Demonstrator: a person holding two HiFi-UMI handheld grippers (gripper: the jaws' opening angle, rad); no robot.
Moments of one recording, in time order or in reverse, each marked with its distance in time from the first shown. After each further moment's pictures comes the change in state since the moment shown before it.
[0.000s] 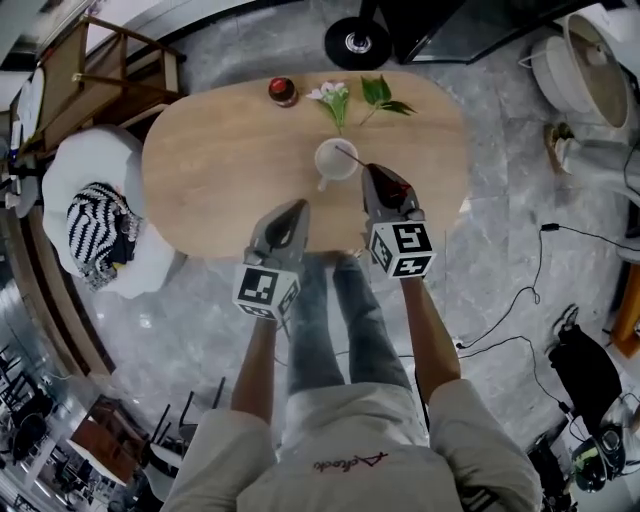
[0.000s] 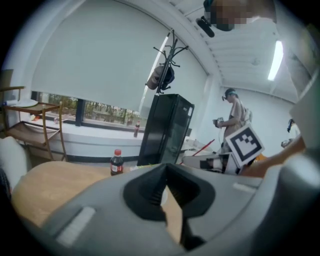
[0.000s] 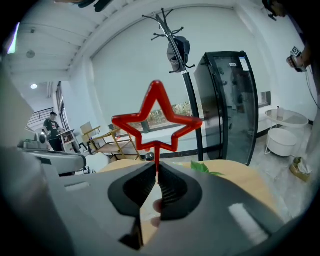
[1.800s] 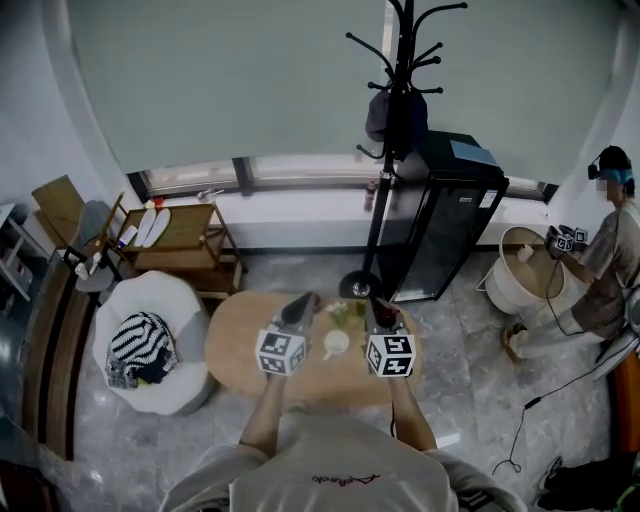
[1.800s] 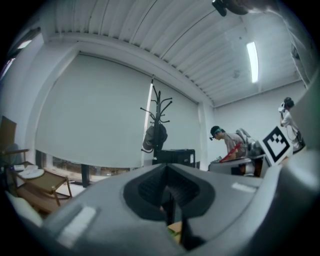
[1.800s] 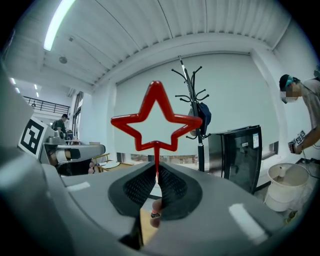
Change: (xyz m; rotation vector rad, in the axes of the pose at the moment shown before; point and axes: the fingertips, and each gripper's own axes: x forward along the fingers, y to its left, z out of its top) left arm -0.169 -0.107 0.324 0.229 -0.406 0.105; right arm -0.234 0.125 0.298 -0.224 -0.345 0.031
